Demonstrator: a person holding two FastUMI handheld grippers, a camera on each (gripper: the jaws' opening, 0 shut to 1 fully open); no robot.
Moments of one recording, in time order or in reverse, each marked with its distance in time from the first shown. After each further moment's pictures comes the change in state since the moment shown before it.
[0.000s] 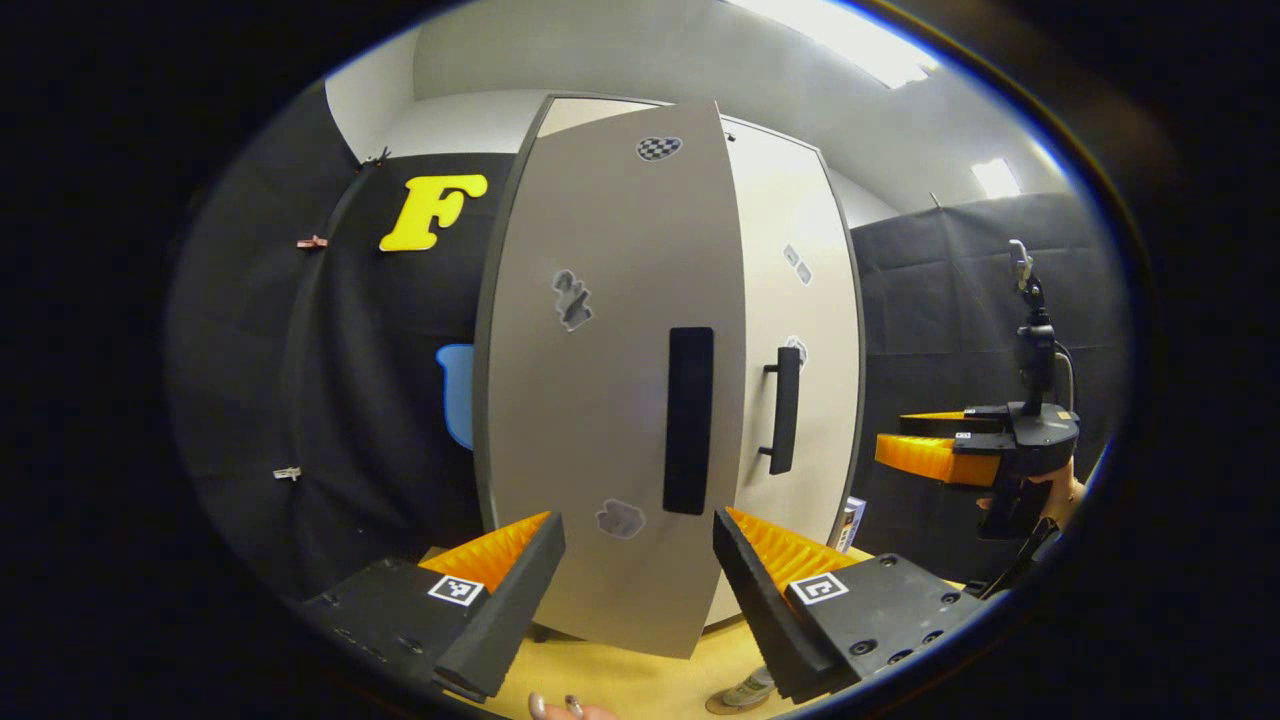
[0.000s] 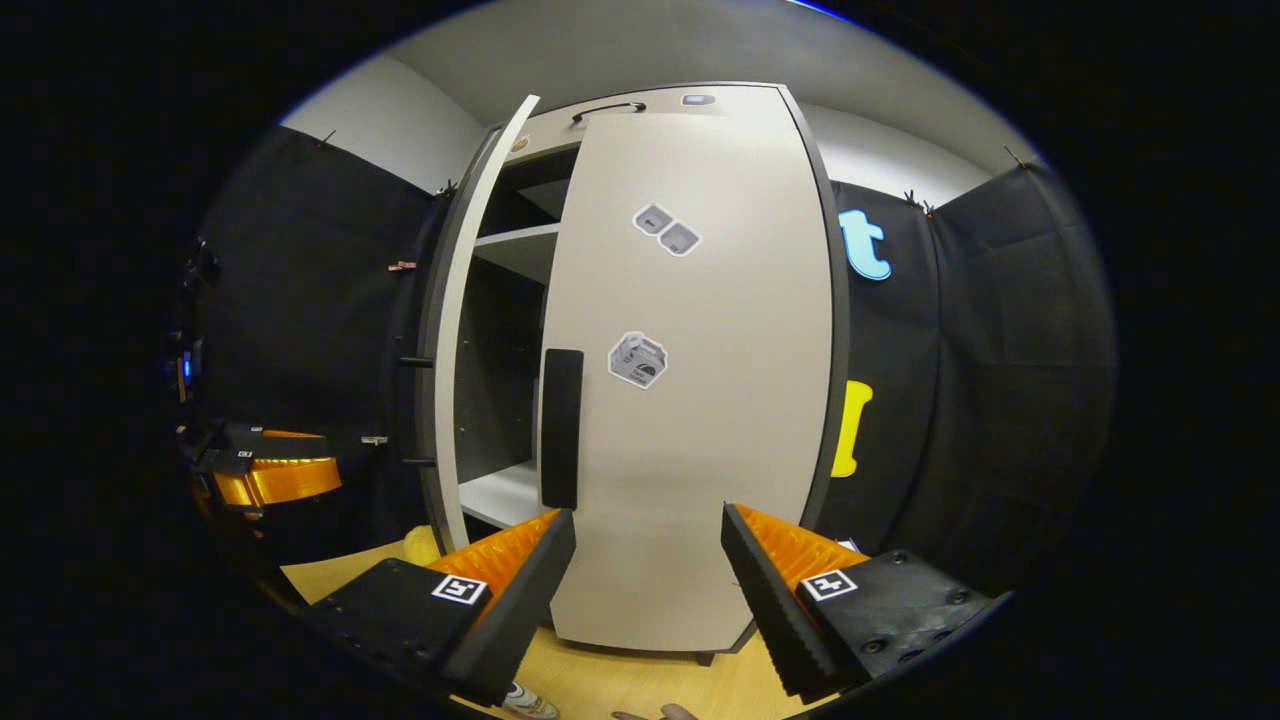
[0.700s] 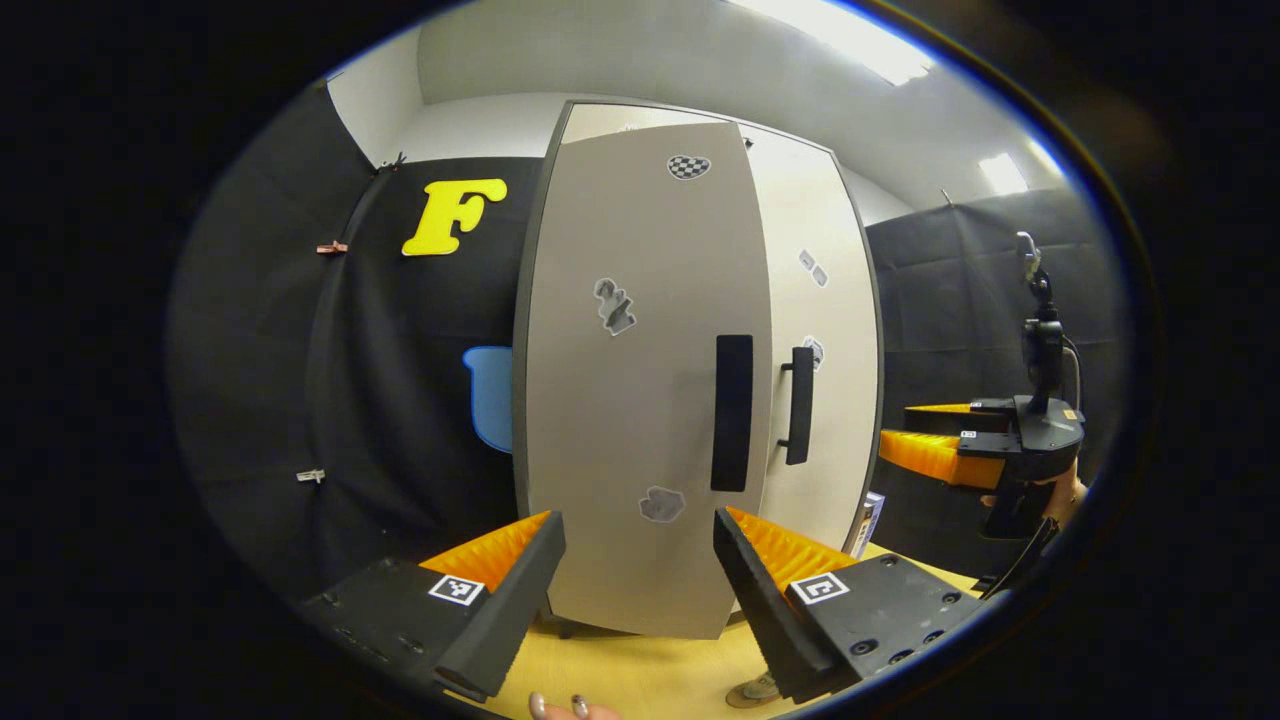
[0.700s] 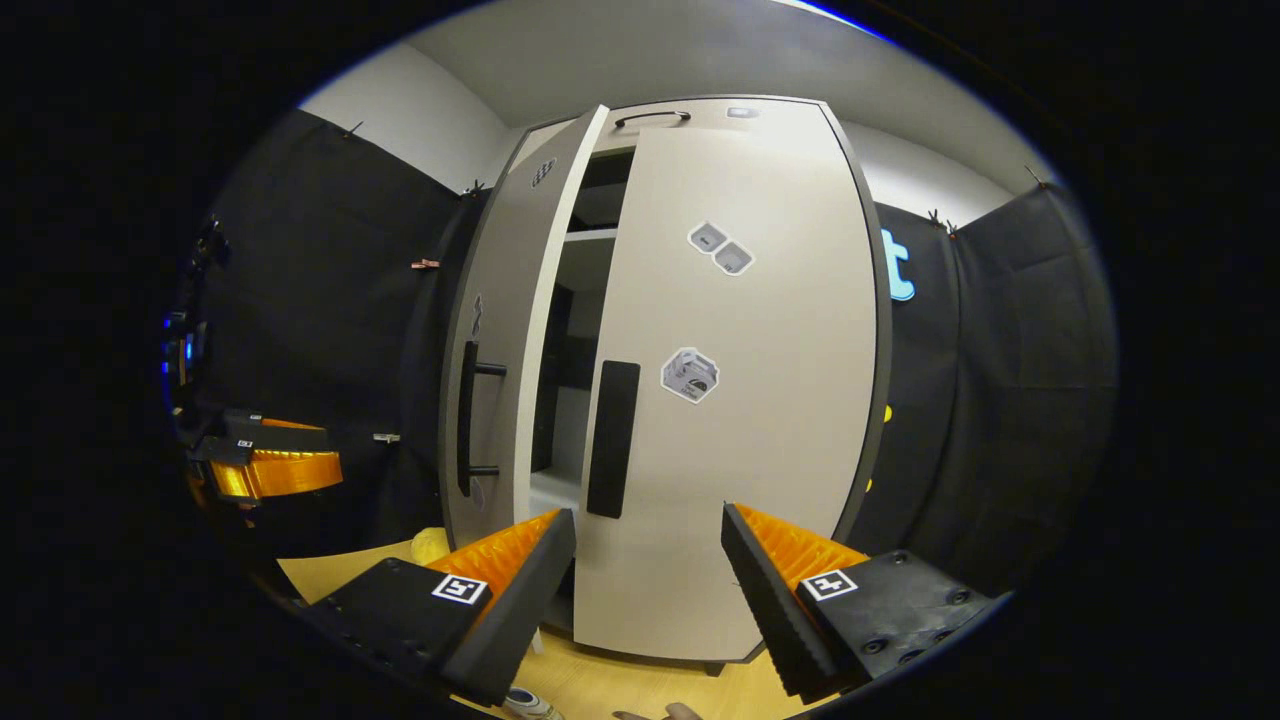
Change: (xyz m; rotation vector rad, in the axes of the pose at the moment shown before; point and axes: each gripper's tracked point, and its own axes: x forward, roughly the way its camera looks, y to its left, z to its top) left arm 0.007 0.018 0.010 0.008 -0.014 -0.005; right arm -0.004 0.020 0.002 -0.061 -0.036 0.010
